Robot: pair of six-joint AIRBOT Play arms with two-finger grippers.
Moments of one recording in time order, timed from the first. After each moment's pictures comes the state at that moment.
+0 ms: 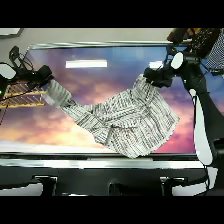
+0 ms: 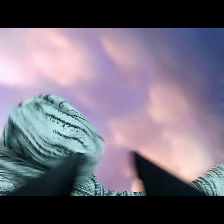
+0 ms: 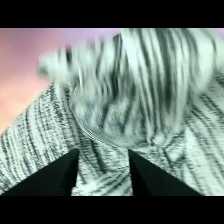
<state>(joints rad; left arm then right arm) 0.06 -1.47 1.53 1.26 -0.95 -1.86 0.12 -1.64 1.79 -1.41 1.23 1.91</state>
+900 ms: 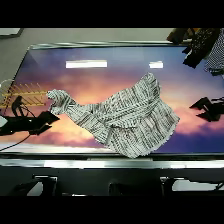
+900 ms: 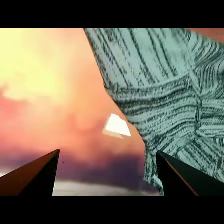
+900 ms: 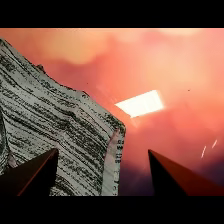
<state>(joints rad) 0.19 -0.91 0.73 1.00 -1.10 -1.66 -0.65 -1.57 1.34 -1.03 1.32 1.33</state>
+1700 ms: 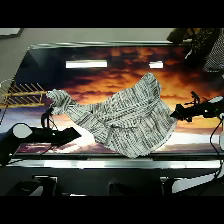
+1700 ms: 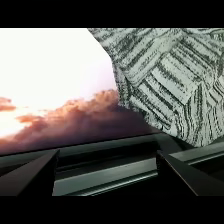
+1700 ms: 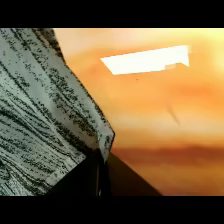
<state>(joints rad) -0.15 -0.88 0.58 0.89 -1.08 -1.66 -0.48 -1.75 1.28 -0.94 1.28 1.19</state>
